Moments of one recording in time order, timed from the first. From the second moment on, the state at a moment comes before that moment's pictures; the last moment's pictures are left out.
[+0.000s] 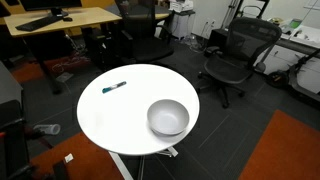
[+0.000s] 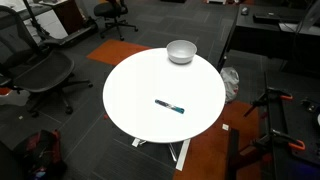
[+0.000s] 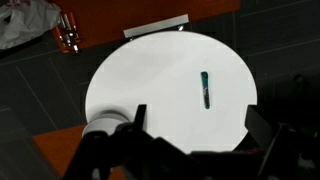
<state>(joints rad) -0.02 -0.75 0.07 -2.57 0.04 1.98 0.26</state>
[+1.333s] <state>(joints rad) 0.00 -0.54 0.15 -2.58 0.04 2.20 0.26</state>
